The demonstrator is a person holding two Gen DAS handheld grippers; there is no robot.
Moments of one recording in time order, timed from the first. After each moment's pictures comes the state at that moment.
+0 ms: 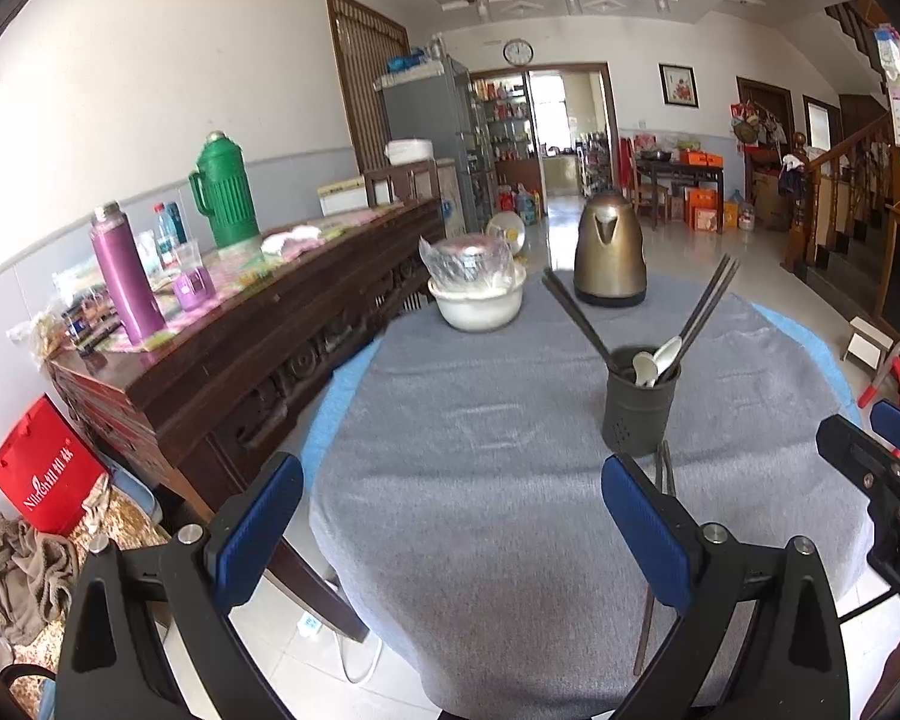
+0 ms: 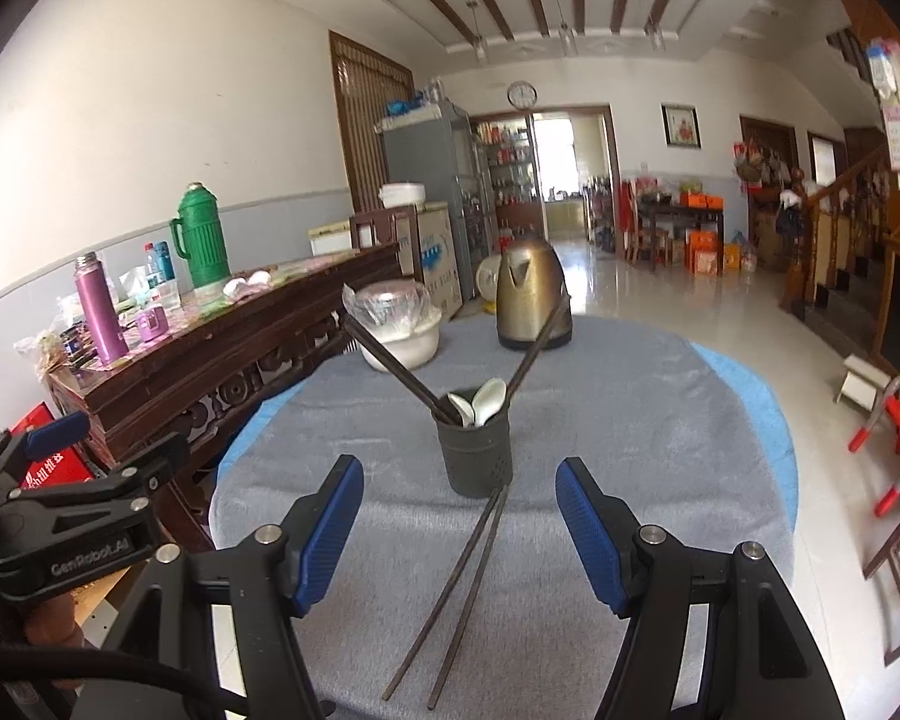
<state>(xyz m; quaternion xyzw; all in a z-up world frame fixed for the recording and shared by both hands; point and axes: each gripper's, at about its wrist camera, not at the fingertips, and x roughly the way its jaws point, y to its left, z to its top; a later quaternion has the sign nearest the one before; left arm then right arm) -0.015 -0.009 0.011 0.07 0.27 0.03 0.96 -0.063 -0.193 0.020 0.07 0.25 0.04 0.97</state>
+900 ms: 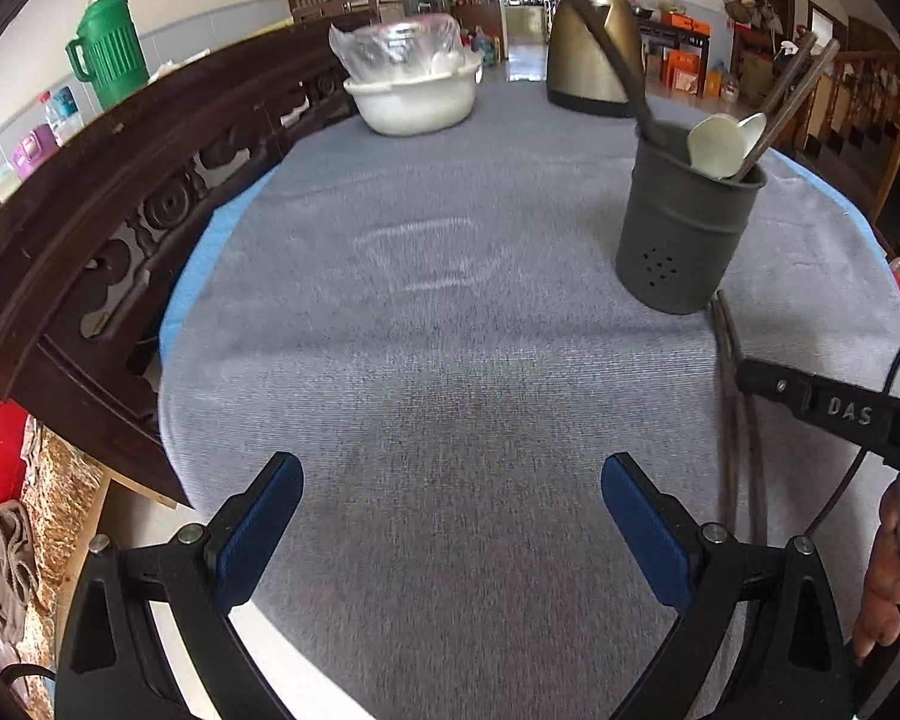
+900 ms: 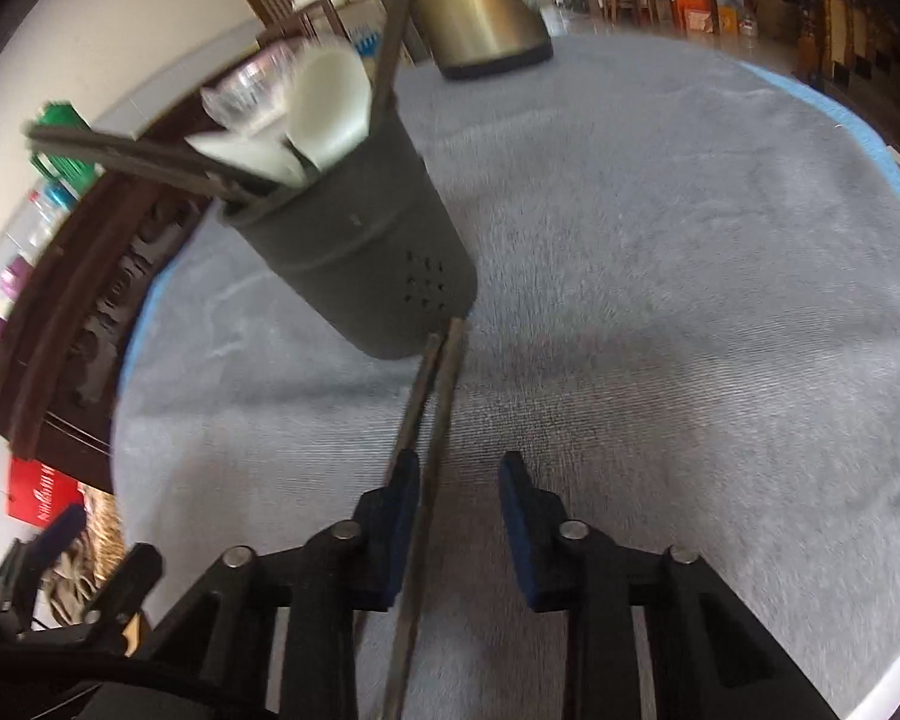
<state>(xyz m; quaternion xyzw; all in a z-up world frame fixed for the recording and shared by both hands) 0.107 -0.024 -0.128 0.07 0.46 -0.02 0.88 0.124 -0.222 -0.157 0.17 0.50 0.05 0.85</state>
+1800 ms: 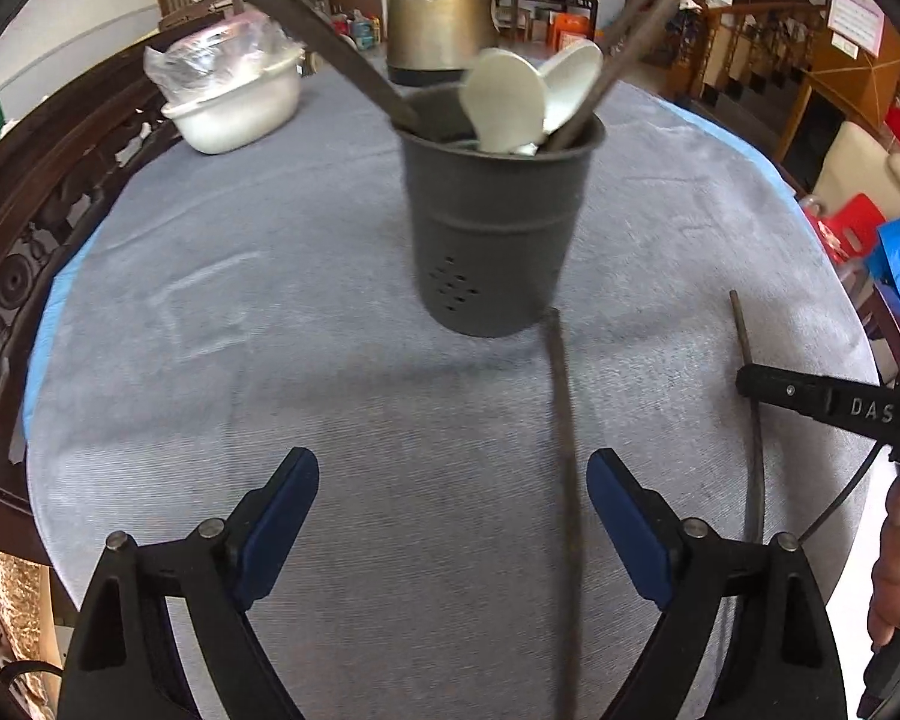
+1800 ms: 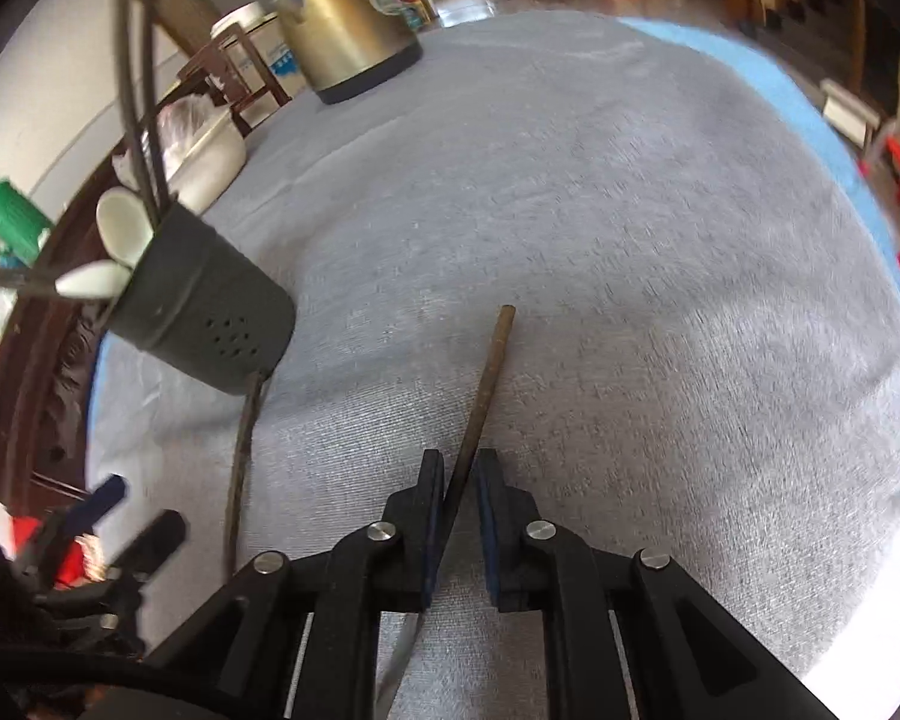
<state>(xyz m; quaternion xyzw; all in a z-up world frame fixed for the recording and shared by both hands) 0.143 -0.112 -0.139 0.09 0.49 -0.16 0.85 0.097 -0.329 -0.153 0.24 0.52 -0.01 0.82</state>
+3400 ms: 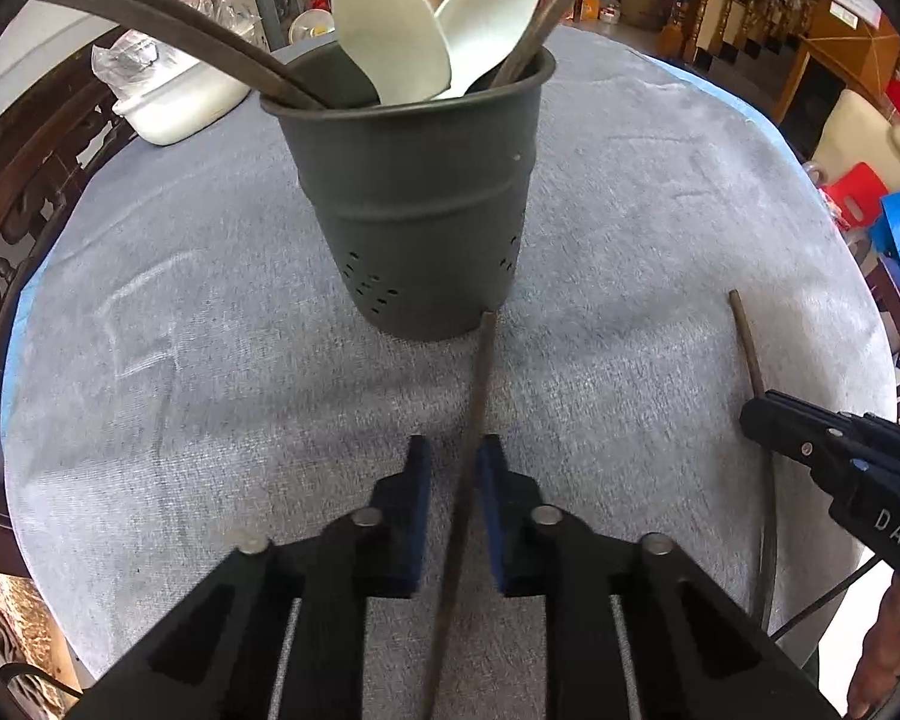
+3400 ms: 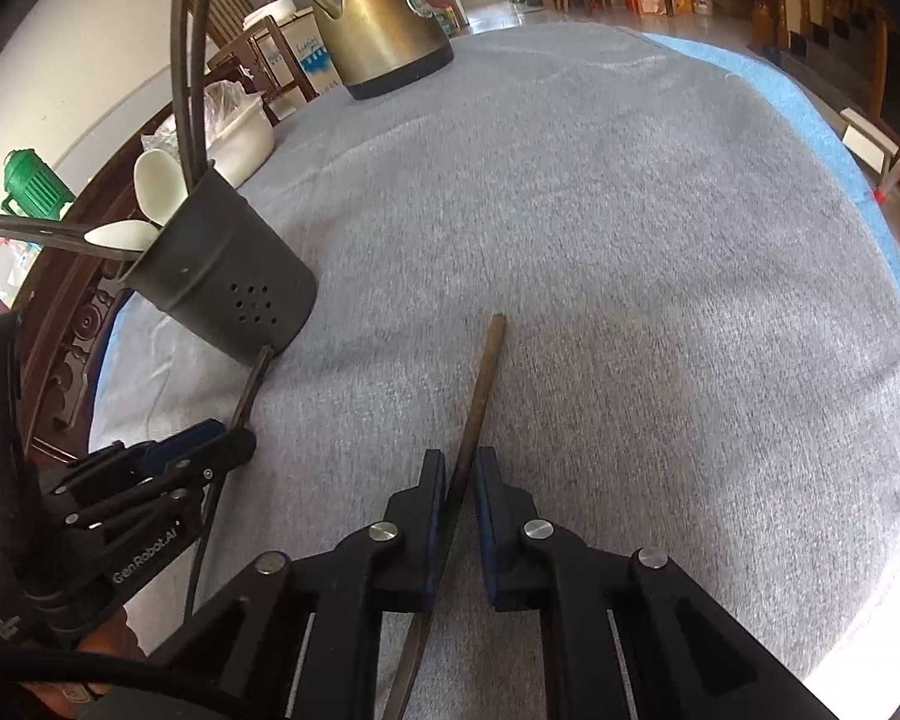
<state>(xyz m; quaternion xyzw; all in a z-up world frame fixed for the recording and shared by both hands) 0.162 -0.184 -0.156 0.12 0.52 -0.16 0.83 0.080 -0.315 -0.159 0.20 0.51 0.01 0.84</state>
